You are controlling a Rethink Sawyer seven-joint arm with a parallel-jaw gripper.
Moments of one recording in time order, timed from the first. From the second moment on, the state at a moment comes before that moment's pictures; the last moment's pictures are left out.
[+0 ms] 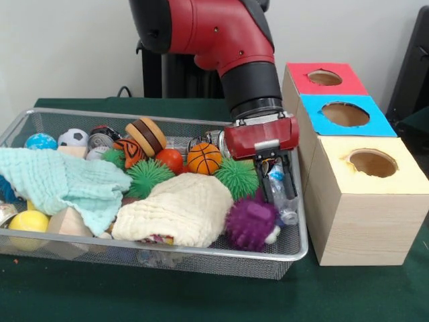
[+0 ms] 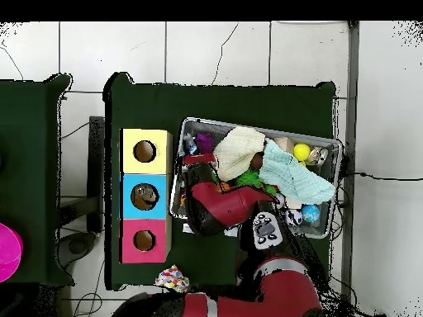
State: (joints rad) arm -0.24 -0.44 0.04 1.64 -0.63 -0.56 2.14
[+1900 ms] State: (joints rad) arm -0.35 -0.40 0.10 1.63 -0.68 -0.49 2.14
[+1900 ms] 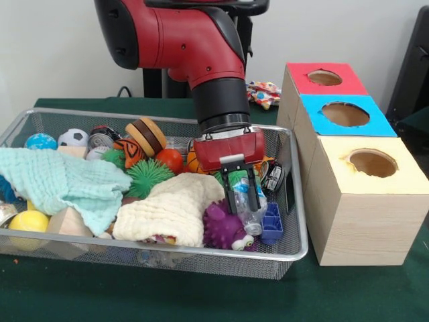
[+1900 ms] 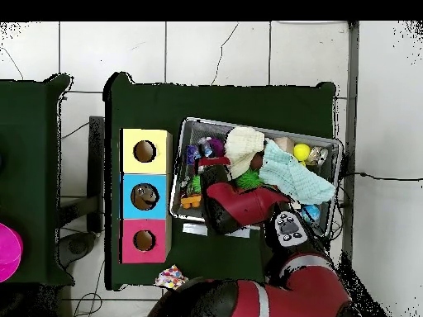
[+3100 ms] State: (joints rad) arm -0.35 -0.44 0.13 1.63 -0.69 -0.38 2.14
